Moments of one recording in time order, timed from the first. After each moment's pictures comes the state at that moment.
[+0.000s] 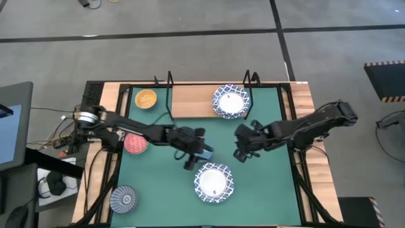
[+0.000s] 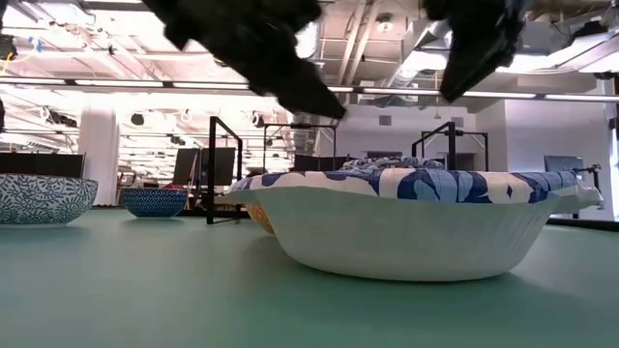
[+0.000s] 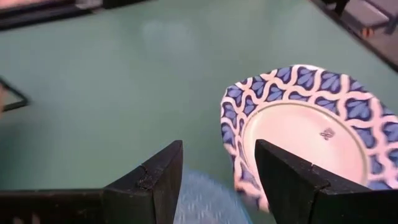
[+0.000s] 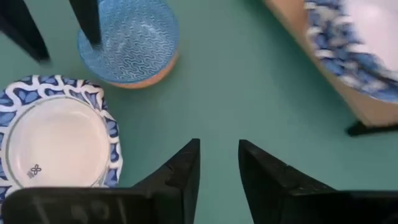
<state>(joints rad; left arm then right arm) -0.08 1.69 1.02 0.14 0.10 0.15 0.29 1.36 1.14 -0.91 0.42 0.78</state>
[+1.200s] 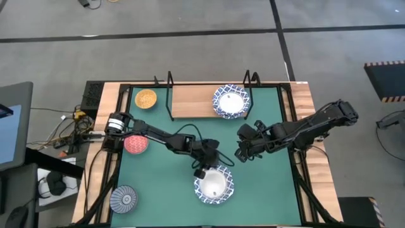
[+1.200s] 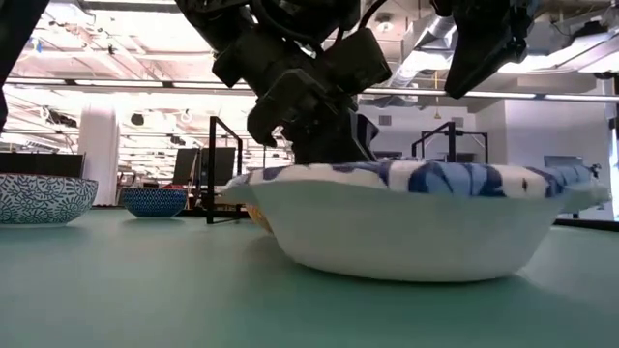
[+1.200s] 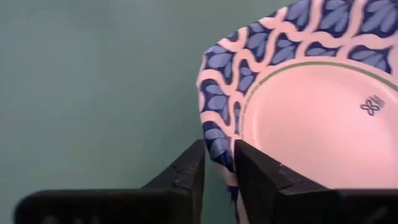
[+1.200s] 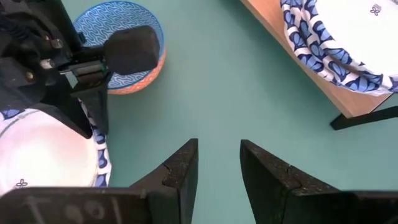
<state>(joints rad) -0.11 2.02 1.25 0.04 0.15 0.24 0.32 1.36 1.14 -0.95 0.48 0.86</state>
